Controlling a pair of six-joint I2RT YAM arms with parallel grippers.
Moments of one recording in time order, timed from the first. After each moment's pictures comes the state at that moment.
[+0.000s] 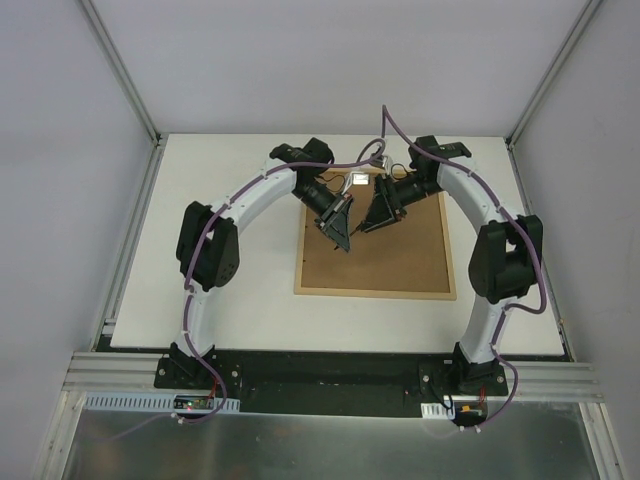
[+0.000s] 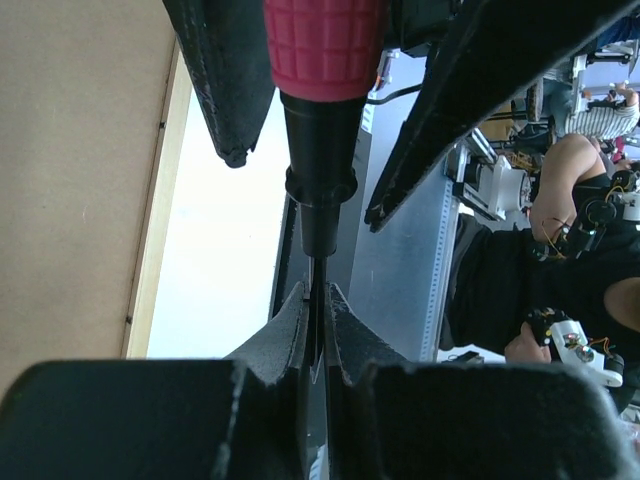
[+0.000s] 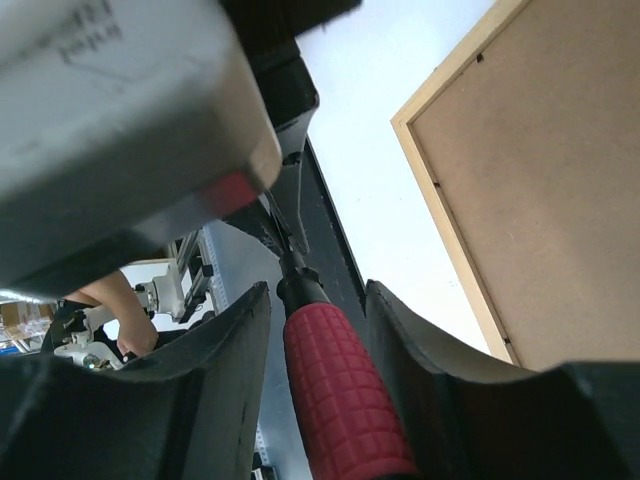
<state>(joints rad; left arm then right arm) -0.58 2.10 1.91 -1.20 1.15 0.19 0.28 1.89 1.67 -1.25 -1.12 -0.28</state>
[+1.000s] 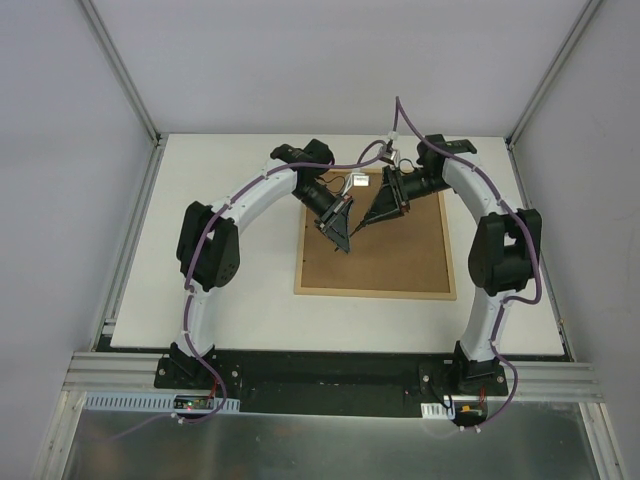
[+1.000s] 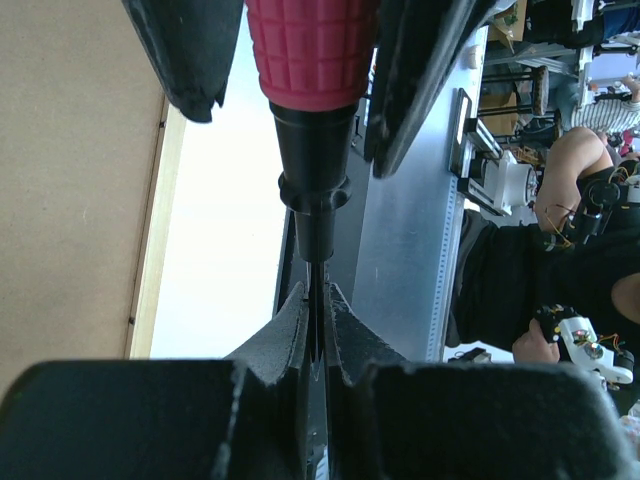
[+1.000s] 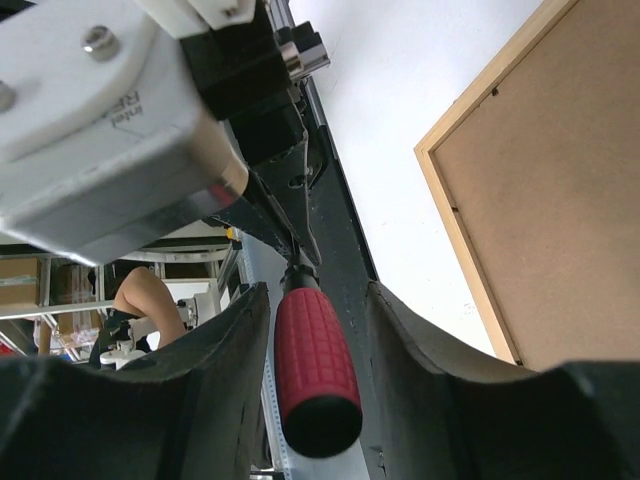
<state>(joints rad) -0.59 2.10 1.91 -1.22 1.15 0.23 0.22 1.96 1.72 -1.27 -1.23 -0.29</state>
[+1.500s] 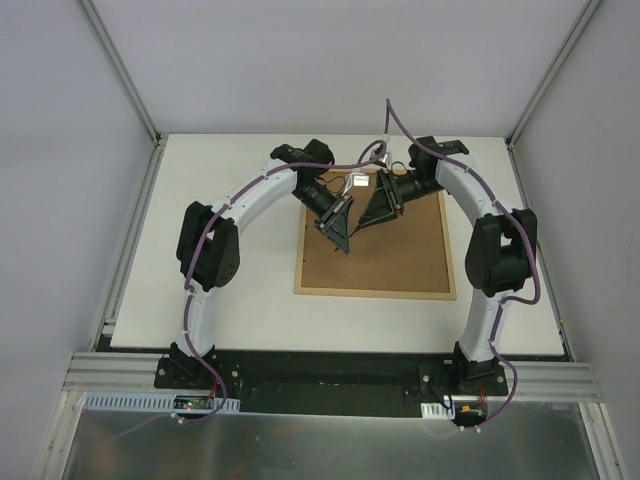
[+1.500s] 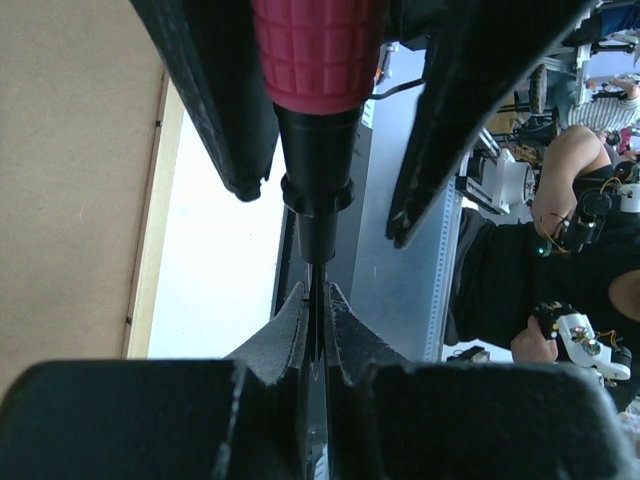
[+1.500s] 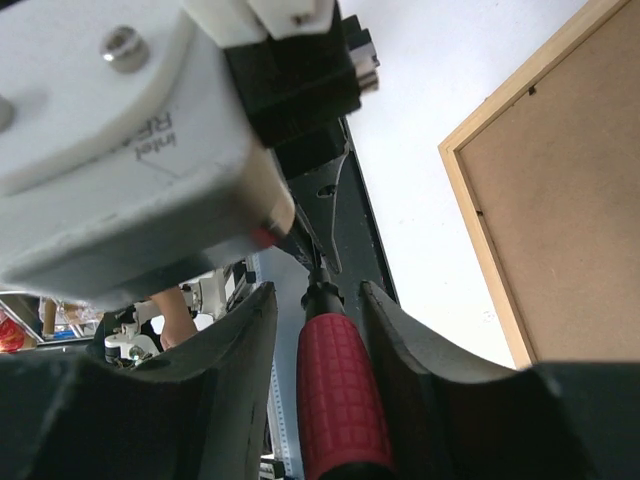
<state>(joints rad) -0.59 2.10 1.91 -1.22 1.15 0.23 0.26 1.96 1.72 -1.29 -1.27 -0.31</state>
